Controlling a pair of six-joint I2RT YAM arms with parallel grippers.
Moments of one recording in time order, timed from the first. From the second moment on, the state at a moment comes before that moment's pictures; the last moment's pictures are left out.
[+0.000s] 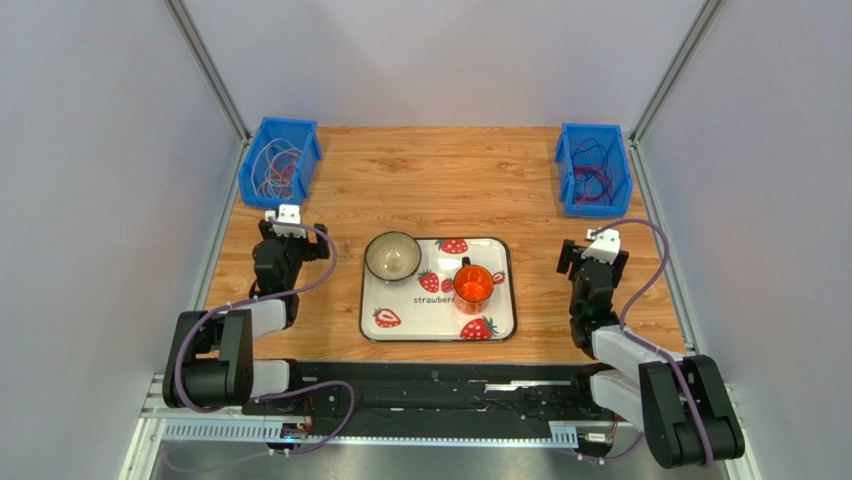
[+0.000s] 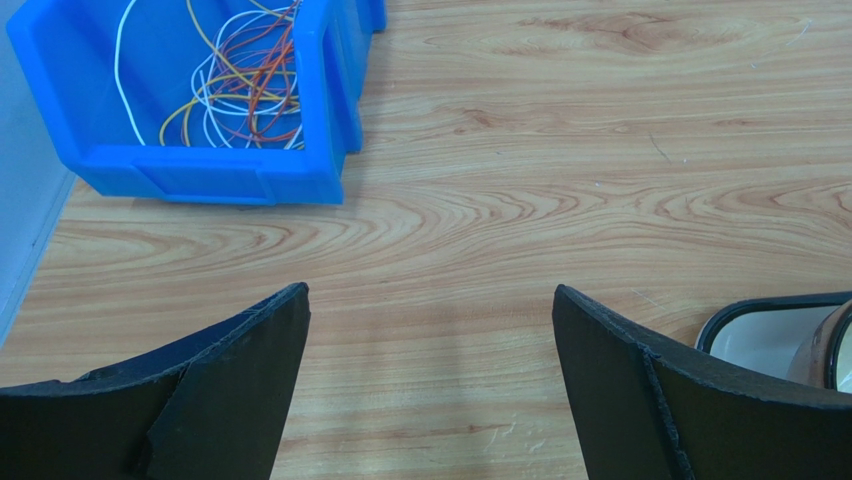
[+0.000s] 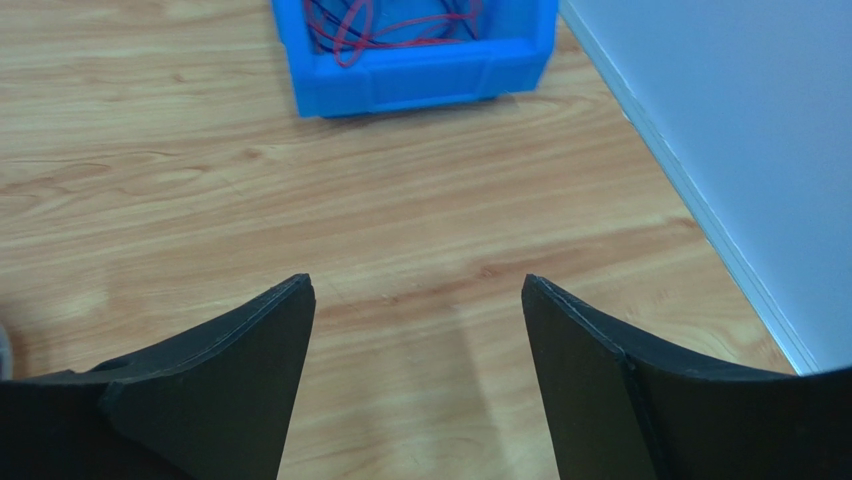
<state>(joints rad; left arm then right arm) 0.03 1.30 0.25 0.90 0.10 0.05 0.15 1.07 0.12 0.73 0.50 0.01</state>
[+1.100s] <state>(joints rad) 0.03 1.30 0.25 0.90 0.10 0.05 0.10 1.36 0.22 0.94 0.26 0.04</state>
